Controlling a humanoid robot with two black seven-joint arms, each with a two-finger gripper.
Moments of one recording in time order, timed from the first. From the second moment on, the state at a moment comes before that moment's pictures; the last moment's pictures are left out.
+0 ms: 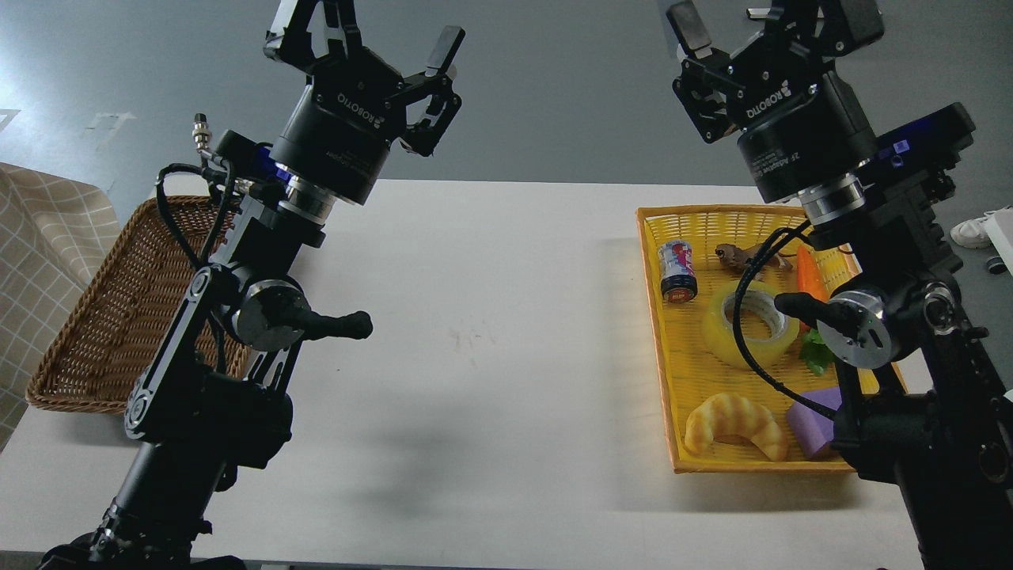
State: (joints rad) left arm -0.39 -0.01 -1.41 -1.58 0.76 -0.29 -0.13; right arm 0.44 0.00 1.34 1.68 -1.08 0.22 0.09
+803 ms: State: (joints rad) left arm -0.35 -0.01 -1.43 -1.60 0.75 -0.30 -0.14; right arm 0.41 0.00 1.33 1.70 -1.08 0.21 0.09
